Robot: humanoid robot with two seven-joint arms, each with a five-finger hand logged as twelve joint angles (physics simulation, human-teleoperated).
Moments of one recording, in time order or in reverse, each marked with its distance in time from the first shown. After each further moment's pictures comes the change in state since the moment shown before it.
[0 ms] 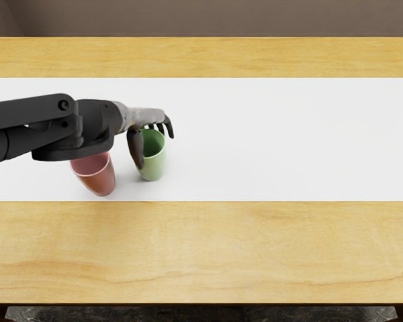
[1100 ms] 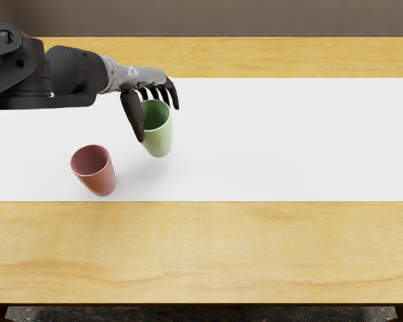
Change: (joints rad) left arm -0.039 0.075 -0.246 -0.014 -0.061 -0.215 0.000; right arm 0.005 0.000 0.000 0.001 0.000 0.001 0.001
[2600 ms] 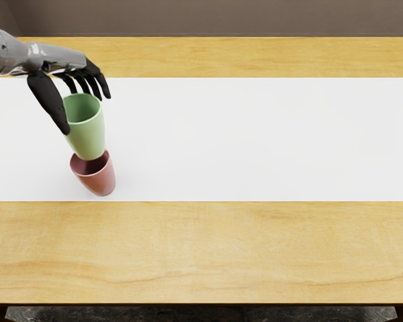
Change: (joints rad) left arm 0.009 0.370 -0.124 -0.116 -0.154 -0.217 0.000; right arm 0.011 0.000 0.004 0.004 0.000 0.001 -0.001
